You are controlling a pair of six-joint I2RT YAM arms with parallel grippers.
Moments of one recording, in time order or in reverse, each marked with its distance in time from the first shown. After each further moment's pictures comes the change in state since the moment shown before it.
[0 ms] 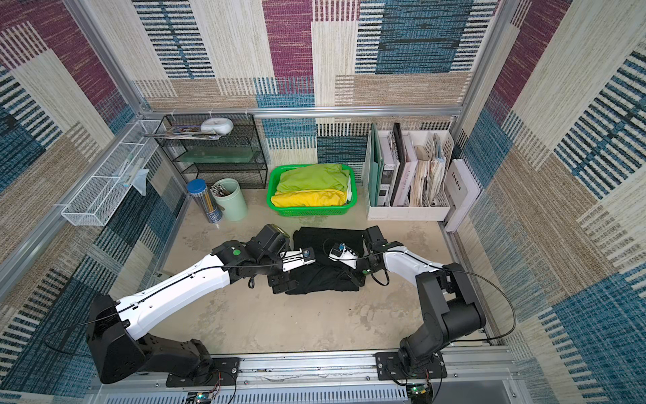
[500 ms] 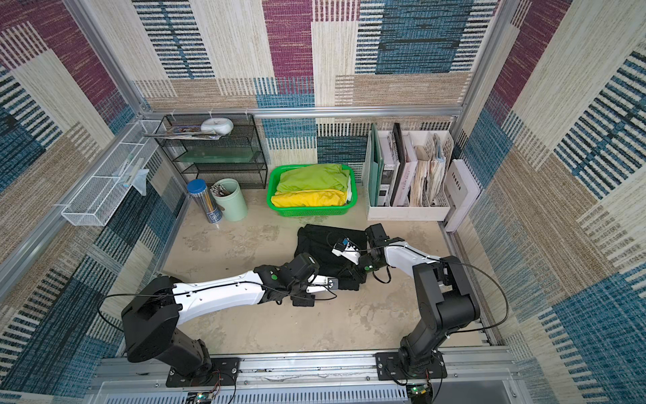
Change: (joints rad) left arm -0.163 0.211 -0.151 0.402 -0.204 0.132; right arm -0.035 0.053 0.031 -0.035 -0.084 0.019
